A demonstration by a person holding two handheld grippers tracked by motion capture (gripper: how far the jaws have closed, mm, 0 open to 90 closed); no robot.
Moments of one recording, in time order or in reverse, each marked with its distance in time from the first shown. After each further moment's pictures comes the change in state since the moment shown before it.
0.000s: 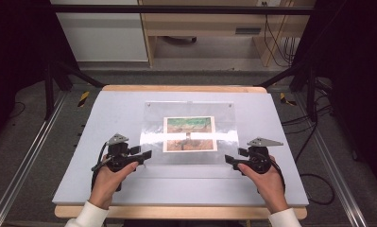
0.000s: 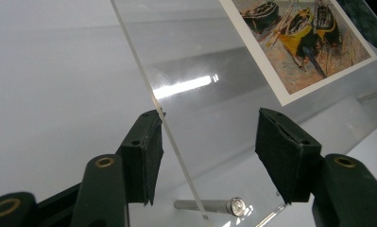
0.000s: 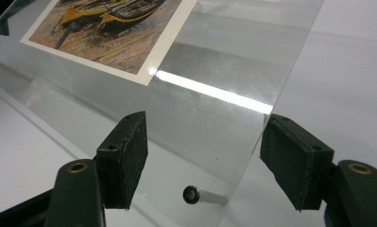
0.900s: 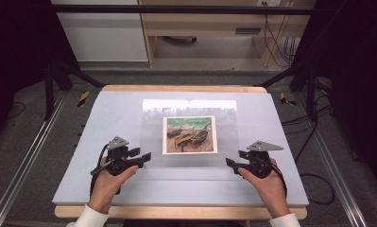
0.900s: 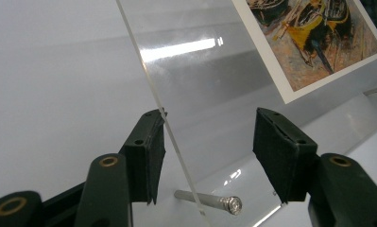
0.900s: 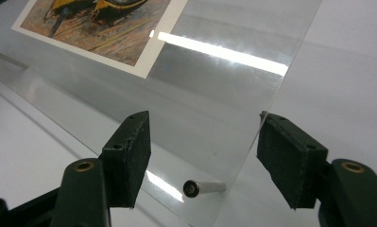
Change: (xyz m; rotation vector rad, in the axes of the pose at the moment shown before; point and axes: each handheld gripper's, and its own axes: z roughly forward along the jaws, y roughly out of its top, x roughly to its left) left arm -0.009 -0.005 -0.007 -0.007 0.036 0.040; right arm 0.009 -0.006 -0.008 0.002 -0.035 -0.050
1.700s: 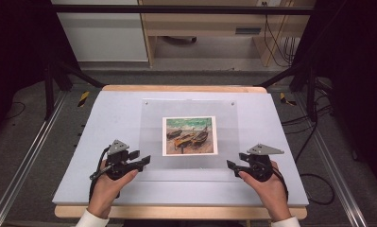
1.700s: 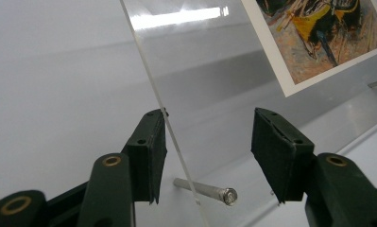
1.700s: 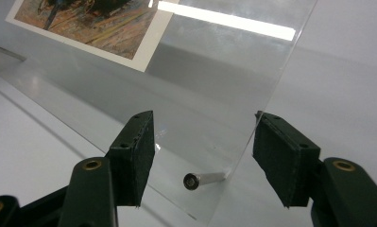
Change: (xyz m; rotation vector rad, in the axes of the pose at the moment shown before) left arm -0.009 -0.007 -0.007 0.000 0.031 0.028; right arm 0.006 -0.006 -0.006 0.000 -0.020 -0.026
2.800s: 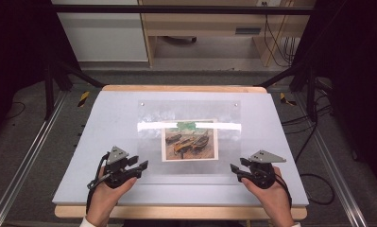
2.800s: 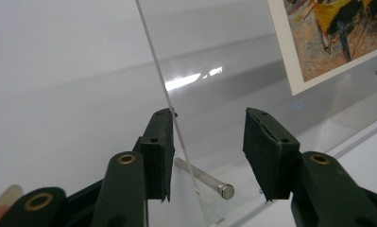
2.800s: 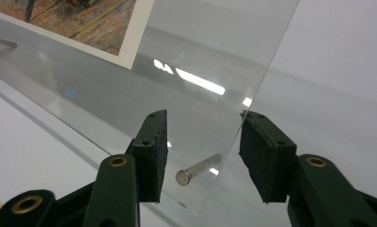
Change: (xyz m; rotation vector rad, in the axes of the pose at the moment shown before) left arm -0.015 -0.013 -0.014 -0.012 0.058 0.025; right arm 0.009 -0.012 -0.013 -0.010 -0.050 -0.048
